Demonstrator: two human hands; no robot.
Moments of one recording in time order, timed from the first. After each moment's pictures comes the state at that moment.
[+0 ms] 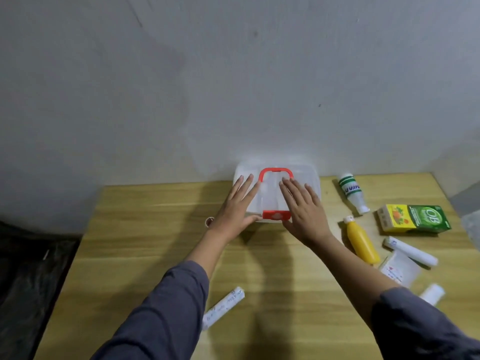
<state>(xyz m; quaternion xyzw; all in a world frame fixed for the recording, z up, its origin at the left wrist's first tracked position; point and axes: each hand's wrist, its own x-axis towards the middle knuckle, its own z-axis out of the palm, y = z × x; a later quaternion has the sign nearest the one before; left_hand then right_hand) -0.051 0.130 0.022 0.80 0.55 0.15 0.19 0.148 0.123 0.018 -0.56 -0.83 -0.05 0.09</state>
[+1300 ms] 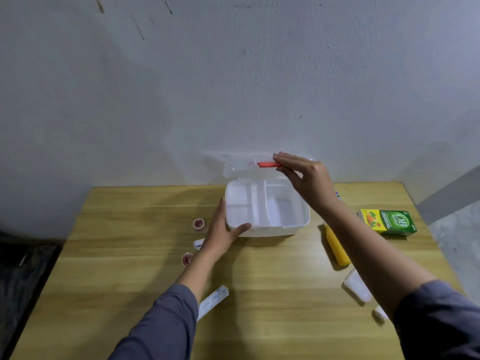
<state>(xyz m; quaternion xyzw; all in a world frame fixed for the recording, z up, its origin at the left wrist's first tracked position) -0.038 0.085 0.020 0.54 0.62 0.35 0.45 0.169 0.151 0.121 -0.48 -0.78 0.12 0.39</state>
